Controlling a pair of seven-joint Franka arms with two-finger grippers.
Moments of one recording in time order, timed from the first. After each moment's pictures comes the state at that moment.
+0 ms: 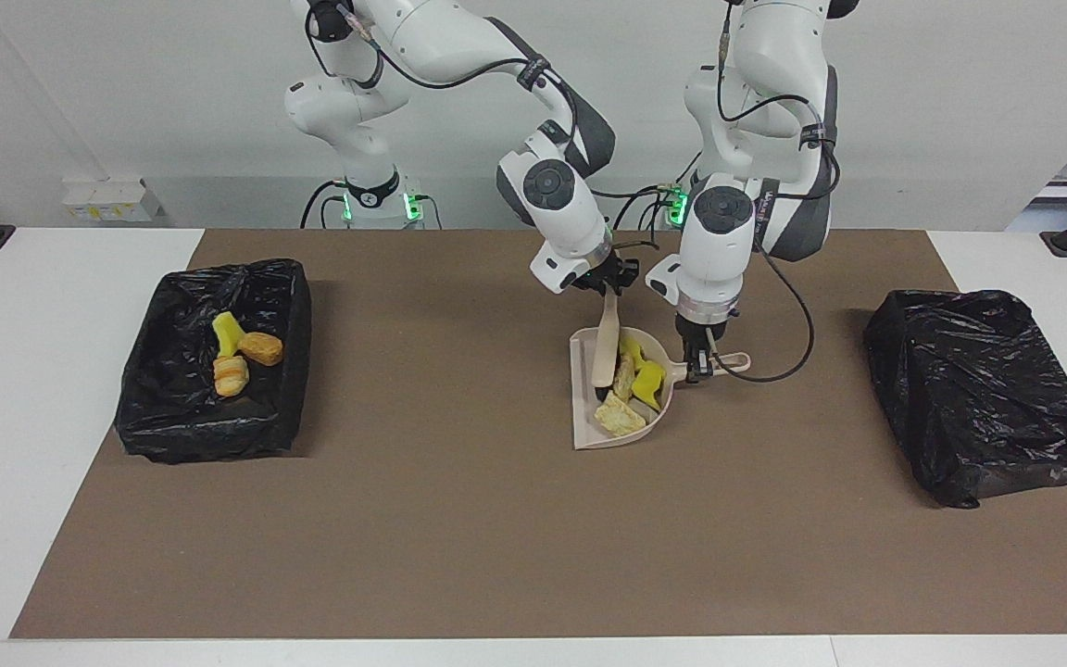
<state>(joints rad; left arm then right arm) -0.51 0.17 0.09 -2.04 0.13 2.24 1.21 0.52 0.31 0.23 -1.87 0.45 2.18 0.61</state>
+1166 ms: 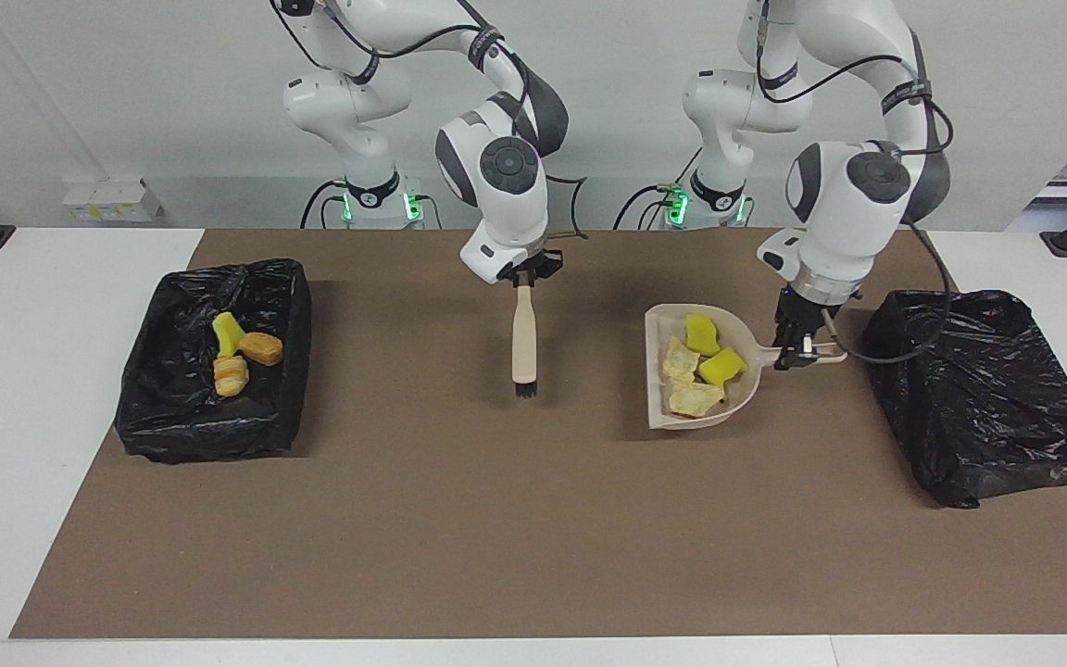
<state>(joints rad) -0.19 0.01 0.10 -2.03 0.03 2.10 1.59 0.39 0.18 0.23 -1.89 0.17 1.84 0.55</state>
